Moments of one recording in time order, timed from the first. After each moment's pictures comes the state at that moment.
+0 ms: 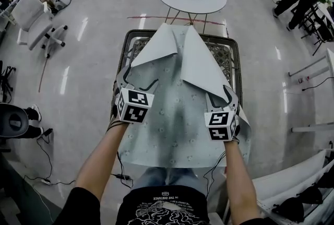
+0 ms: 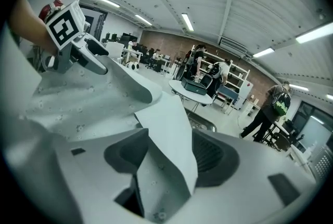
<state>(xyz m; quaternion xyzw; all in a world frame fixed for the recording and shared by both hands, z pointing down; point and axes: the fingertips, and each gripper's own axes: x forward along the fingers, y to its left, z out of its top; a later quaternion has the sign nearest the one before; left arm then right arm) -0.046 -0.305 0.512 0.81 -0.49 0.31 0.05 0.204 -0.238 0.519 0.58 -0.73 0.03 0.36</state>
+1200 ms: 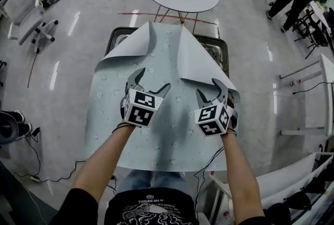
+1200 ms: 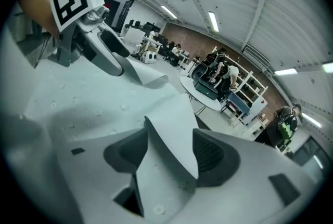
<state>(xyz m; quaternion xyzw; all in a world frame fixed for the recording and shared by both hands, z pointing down) 0.063 -0.297 0.531 0.86 -0.43 0.25 0.12 0.224 -0.269 0.532 0.49 -0.75 -0.04 0.45</state>
